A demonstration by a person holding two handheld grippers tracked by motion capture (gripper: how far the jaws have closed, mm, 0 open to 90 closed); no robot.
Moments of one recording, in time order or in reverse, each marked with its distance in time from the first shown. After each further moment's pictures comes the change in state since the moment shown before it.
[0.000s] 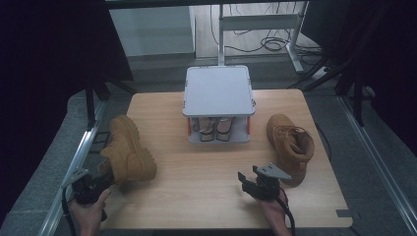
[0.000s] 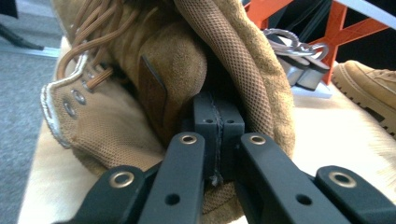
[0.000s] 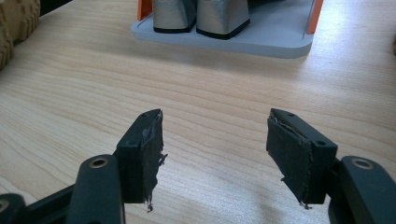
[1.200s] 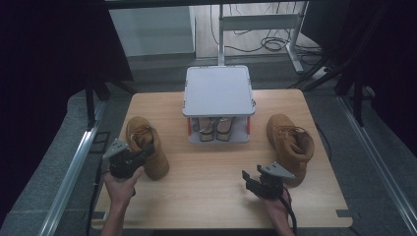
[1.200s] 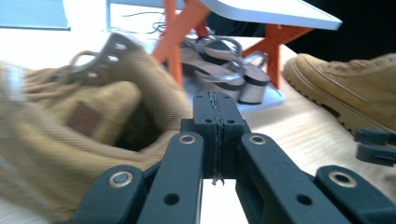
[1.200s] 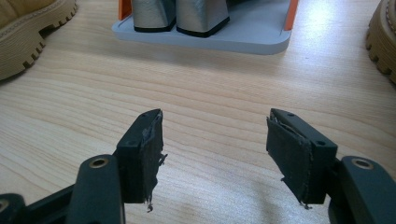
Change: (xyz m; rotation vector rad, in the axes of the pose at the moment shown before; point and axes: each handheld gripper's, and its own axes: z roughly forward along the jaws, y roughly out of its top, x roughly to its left) left arm -0.092 0.046 0.063 0.040 -0.113 0.179; right arm -0.011 0.000 -0.001 0.004 -0.042 0.021
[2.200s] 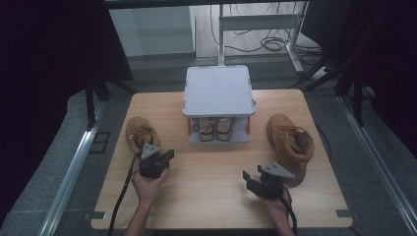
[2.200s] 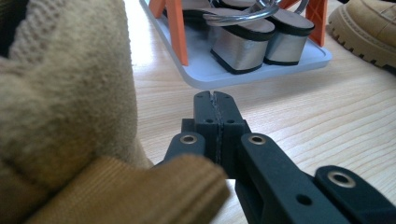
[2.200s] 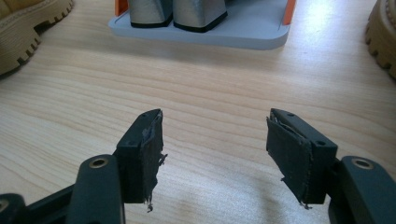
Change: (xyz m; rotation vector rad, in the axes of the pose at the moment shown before) left arm -0.013 -0.036 0.070 0.112 0.121 0.037; right arm -0.002 -0.002 0.001 0.013 0.000 0.005
